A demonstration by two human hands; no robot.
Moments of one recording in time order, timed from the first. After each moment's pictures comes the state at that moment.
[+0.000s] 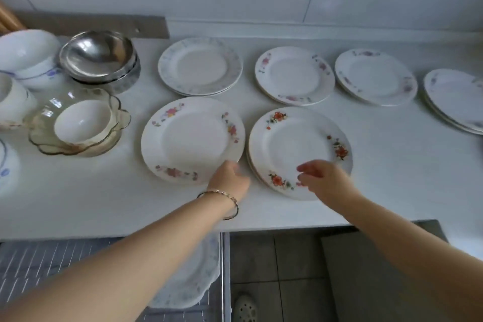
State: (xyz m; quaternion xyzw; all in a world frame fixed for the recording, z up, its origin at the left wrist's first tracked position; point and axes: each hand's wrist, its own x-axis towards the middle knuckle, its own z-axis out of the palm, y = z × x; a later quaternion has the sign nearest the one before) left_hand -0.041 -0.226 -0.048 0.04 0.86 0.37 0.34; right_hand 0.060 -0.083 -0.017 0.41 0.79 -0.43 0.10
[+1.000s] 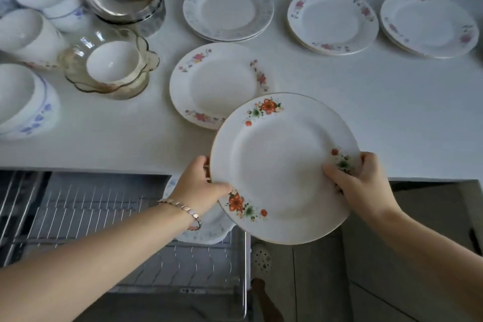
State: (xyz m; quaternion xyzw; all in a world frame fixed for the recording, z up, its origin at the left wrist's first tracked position) left_hand 0.006 -0.343 -0.029 -0.02 0.84 0.41 0.36; right_hand 0.125 -0.135 -0.028 0.47 0.73 -0.49 0.00
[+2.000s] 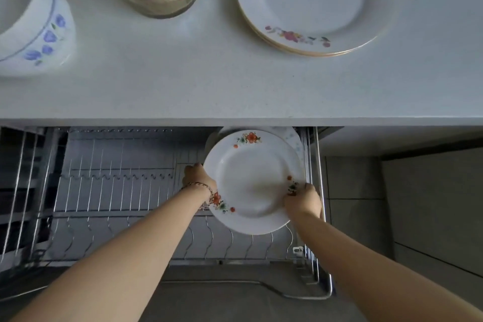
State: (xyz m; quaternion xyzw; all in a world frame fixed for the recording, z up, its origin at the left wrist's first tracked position) left_hand -0.047 -0.499 -0.278 -0.09 0.90 0.13 0.40; right_hand 0.084 -0.355 -0.258 0.62 0.64 -0.41 0.19
